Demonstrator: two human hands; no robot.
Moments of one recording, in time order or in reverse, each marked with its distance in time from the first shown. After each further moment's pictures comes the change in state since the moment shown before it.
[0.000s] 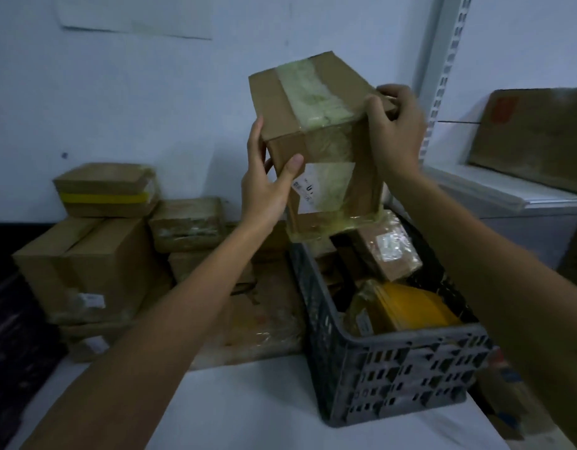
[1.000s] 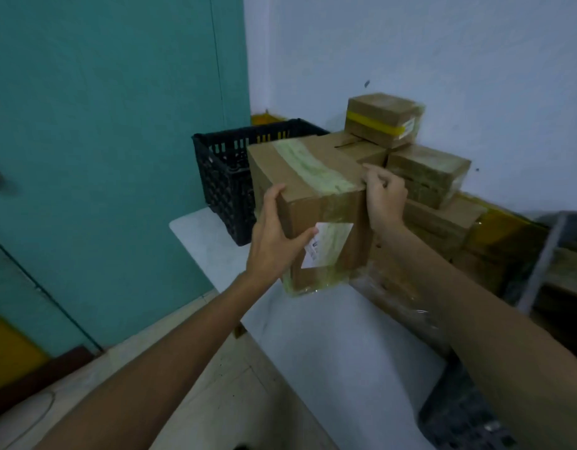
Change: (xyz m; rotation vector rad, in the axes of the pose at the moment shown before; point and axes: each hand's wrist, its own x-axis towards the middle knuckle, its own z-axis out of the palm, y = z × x) left_hand -0.236 -0.004 -0.139 0.856 0.669 -0.293; right_hand -0.218 0.009 0.160 0.453 -0.983 0.362
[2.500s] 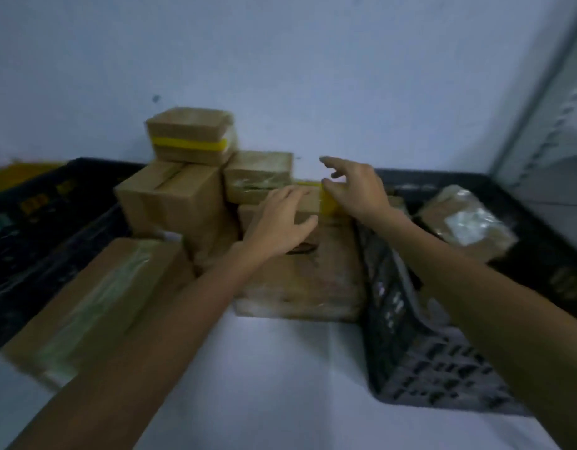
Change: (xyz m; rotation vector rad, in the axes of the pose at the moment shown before) left_hand 0.115 0.058 0.156 0.120 -0.751 0.590; right_hand 0.038 0.006 -0.131 -0.945 0.233 -0.183
